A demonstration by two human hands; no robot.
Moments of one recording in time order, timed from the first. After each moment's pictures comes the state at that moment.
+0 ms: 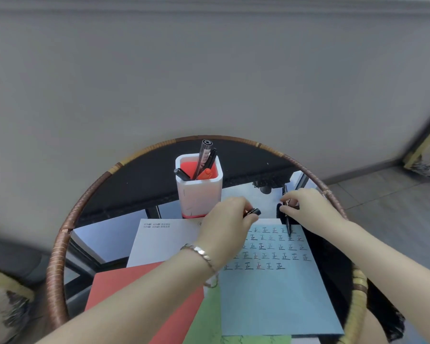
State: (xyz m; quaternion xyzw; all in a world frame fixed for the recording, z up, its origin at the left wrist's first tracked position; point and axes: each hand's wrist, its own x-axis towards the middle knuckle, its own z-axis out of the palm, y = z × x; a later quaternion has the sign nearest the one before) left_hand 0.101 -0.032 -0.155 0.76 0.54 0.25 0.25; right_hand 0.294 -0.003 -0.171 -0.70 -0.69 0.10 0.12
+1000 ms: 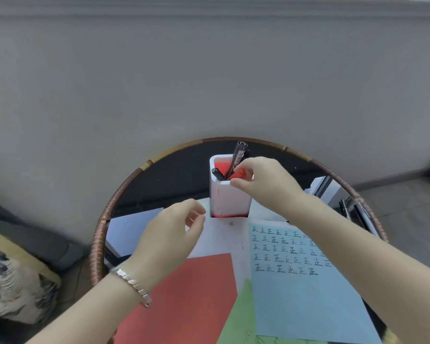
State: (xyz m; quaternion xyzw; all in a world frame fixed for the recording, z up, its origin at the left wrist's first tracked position) left_hand -0.023 -0.061 -0.139 0.71 0.61 0.29 0.19; right_hand 0.152 0.004 -0.100 -0.59 -0.77 0.13 0.23
